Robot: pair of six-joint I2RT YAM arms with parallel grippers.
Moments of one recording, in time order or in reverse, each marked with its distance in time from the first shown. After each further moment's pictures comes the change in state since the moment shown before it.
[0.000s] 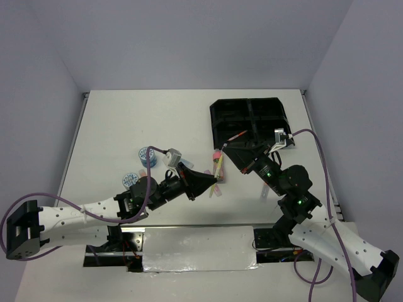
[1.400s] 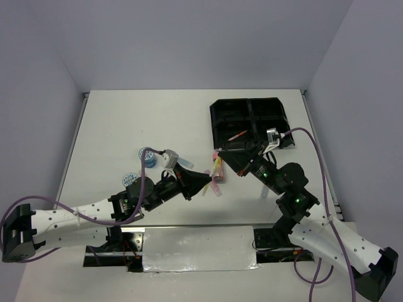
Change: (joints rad) left arm 0.006 -0.067 0.000 -0.101 -0.053 0.082; right arm 0.000 0.036 0.000 -0.031 -0.085 -0.023
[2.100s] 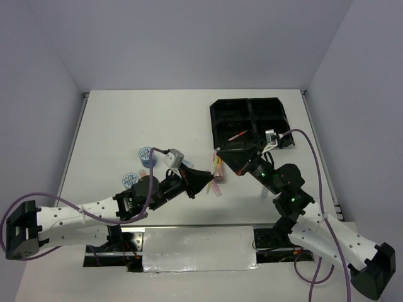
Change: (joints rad) left arm -0.002 0.051 0.024 0.009 -0.039 0.046; right arm 0.000 0.034 -0.049 0.108 -0.002 0.063
